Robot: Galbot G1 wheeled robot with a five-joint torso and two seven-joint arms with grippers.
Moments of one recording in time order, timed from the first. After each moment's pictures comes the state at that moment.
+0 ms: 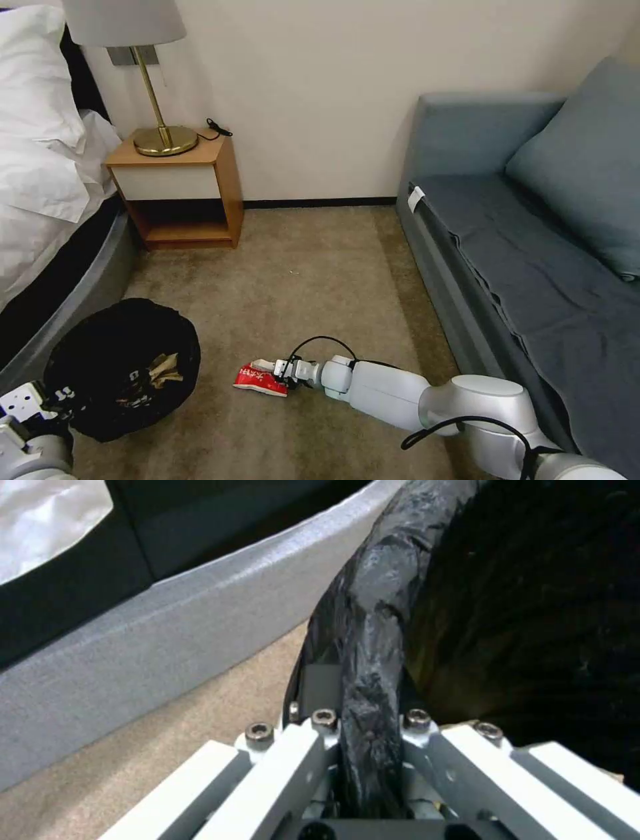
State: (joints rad) left arm 1.65 -1.57 -1.07 -2.24 -0.46 0.54 -0.30; right arm -0.36 1.47 -1.12 0.70 0.42 0.08 -0.13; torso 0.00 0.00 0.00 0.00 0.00
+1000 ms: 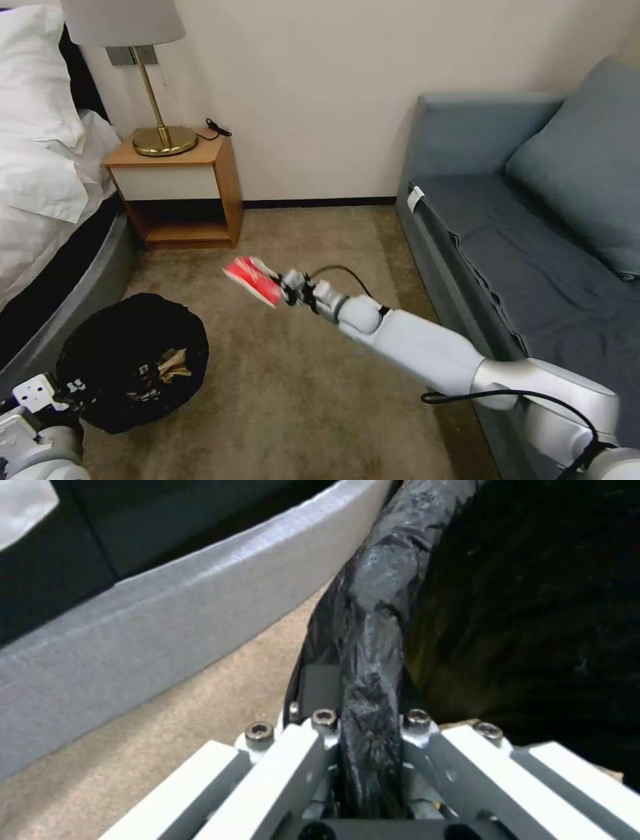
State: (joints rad) left arm 1.63 -1.56 -1.03 -2.23 -0.45 0.55 -0.30; right arm -0.29 1.19 -0.70 1.38 0.58 0.05 -0.01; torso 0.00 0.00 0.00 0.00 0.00
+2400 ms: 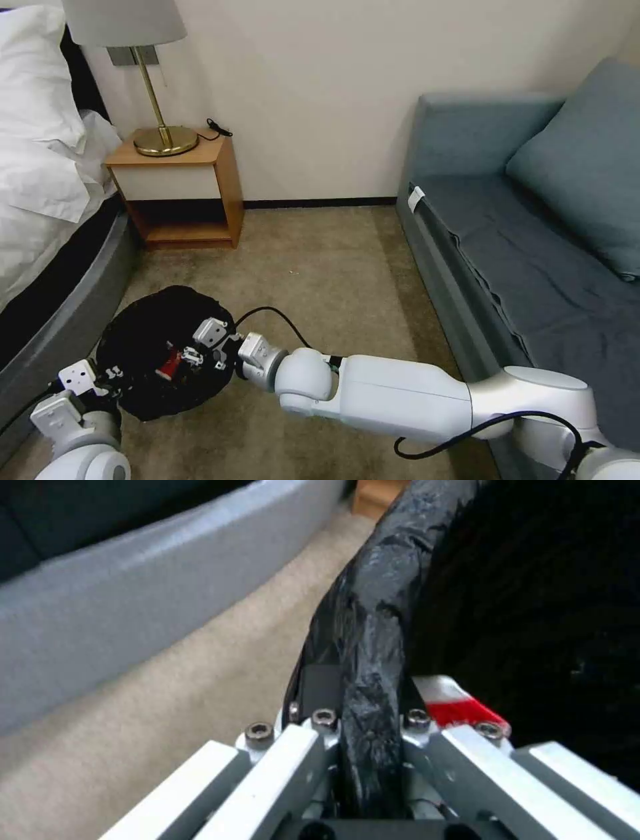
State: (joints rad) left arm 1.61 -1.60 -0.91 -2.27 -0.43 0.58 -0.34; right arm -0.32 1.28 -0.92 1.65 0.67 -0.09 0.23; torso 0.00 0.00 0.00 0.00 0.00
